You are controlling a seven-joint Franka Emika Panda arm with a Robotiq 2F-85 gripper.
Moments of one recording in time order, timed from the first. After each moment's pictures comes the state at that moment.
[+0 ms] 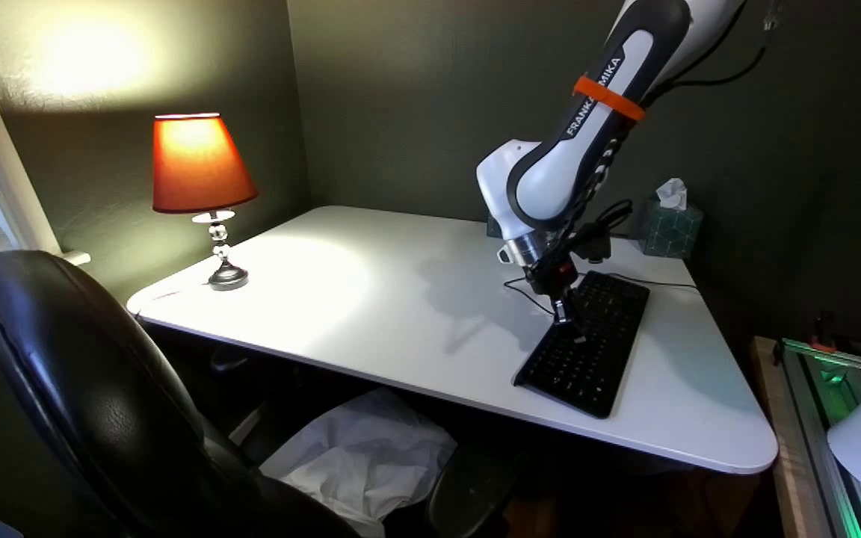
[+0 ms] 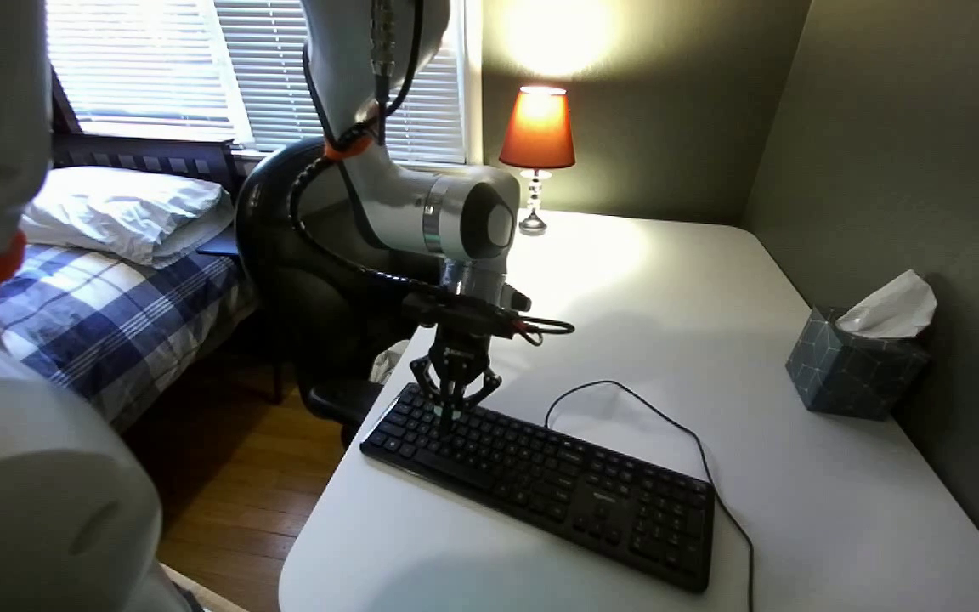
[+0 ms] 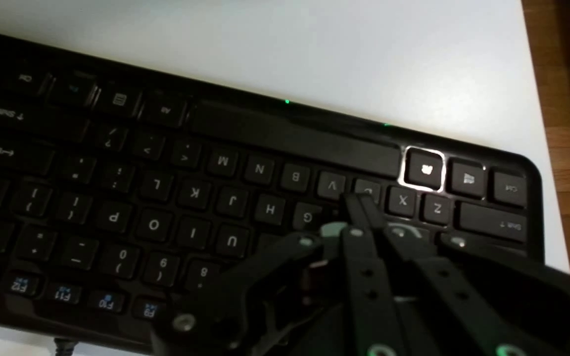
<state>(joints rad) -0.07 0.37 0.00 -2.32 -0.09 2.16 -0.22</state>
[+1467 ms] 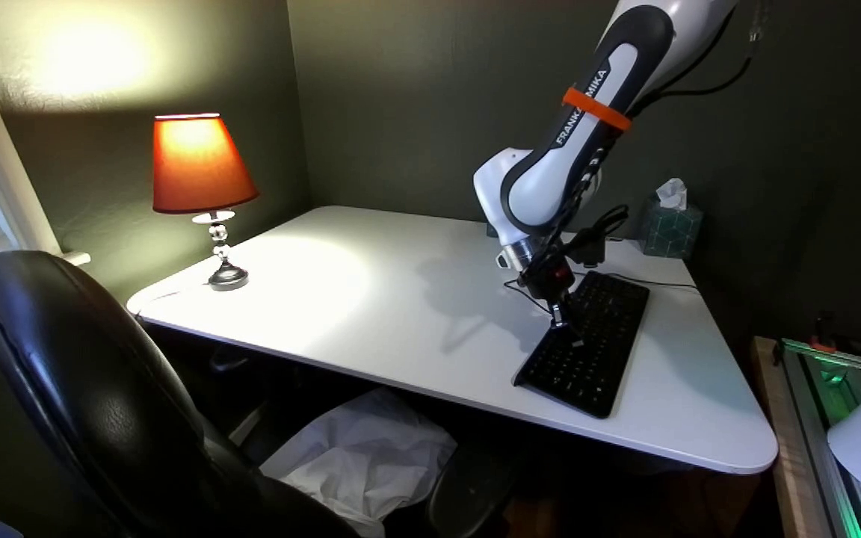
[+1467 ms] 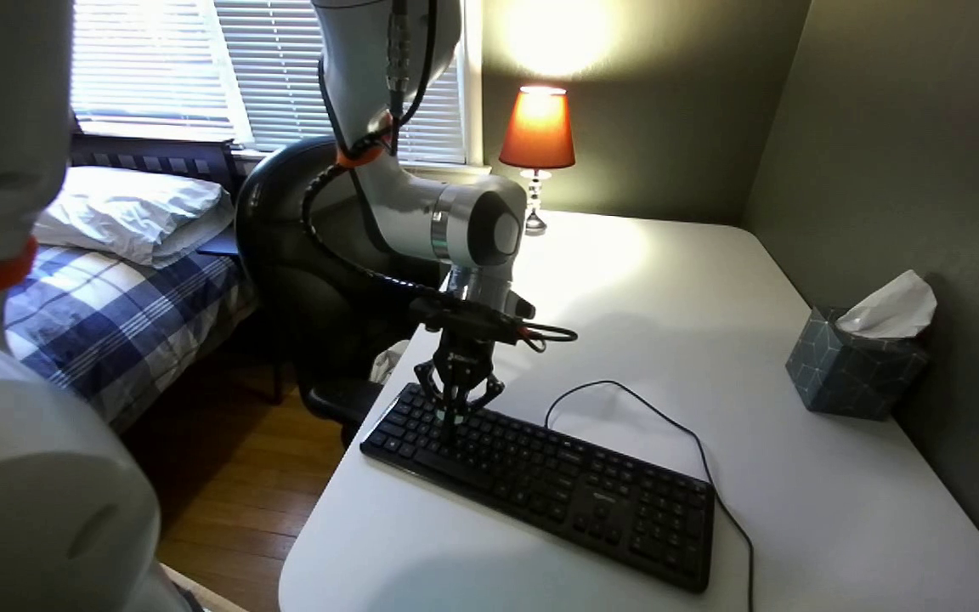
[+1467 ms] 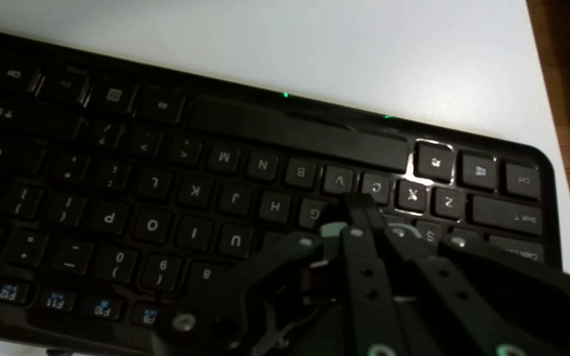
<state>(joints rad) -0.08 0.41 0.00 -2.29 -0.07 2.14 -0.22</state>
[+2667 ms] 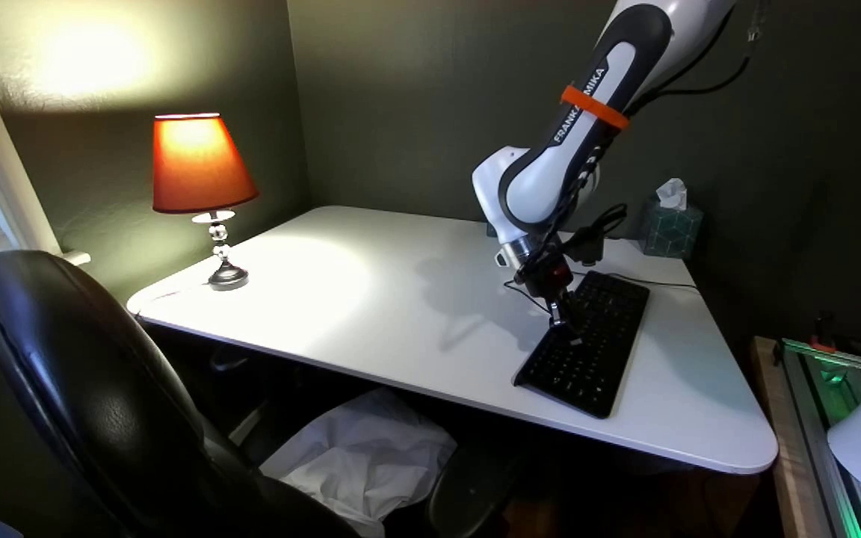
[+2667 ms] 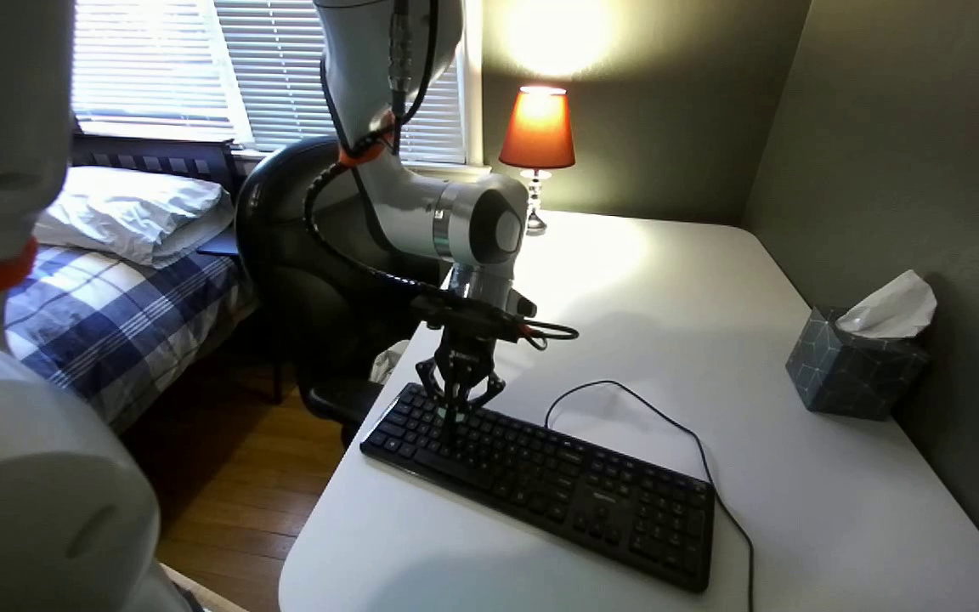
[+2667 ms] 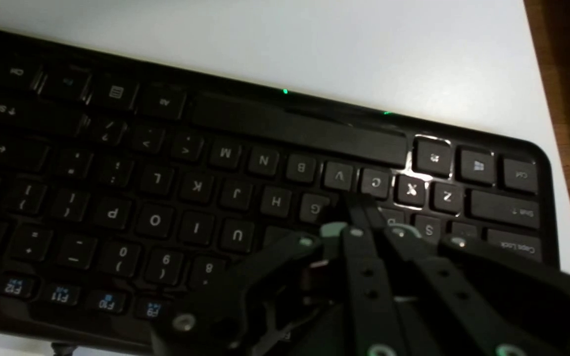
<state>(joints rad) -0.08 0.41 0.00 -2.28 -0.07 2.13 -0.22</state>
